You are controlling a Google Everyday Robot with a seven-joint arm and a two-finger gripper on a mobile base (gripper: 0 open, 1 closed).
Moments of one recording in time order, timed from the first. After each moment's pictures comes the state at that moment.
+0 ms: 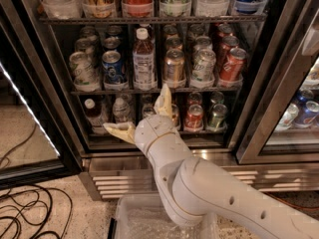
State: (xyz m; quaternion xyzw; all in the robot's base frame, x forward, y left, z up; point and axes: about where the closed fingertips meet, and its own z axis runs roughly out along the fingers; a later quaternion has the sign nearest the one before) arm 0.537 0.040 0.854 -0.27 0.66 0.03 0.70
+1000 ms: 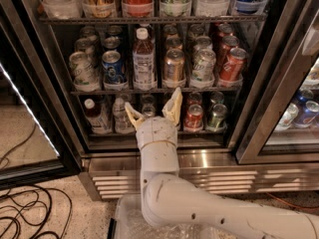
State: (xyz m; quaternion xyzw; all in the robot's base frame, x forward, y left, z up) arm 0.563 -0.007 0.847 -0.12 0.64 -0.10 0.75
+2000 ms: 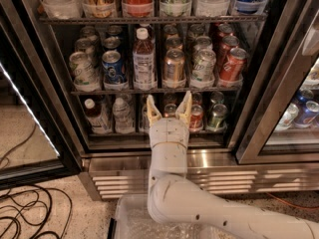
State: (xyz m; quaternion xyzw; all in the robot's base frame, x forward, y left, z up) arm 0.569 -0.052 0.839 -0.04 0.64 -0.11 0.76
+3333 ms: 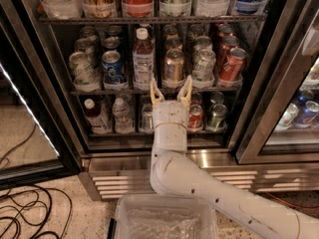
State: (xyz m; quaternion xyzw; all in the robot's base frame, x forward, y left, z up) arm 0.623 -0.060 0.853 -0.01 0.61 -0.09 0.79
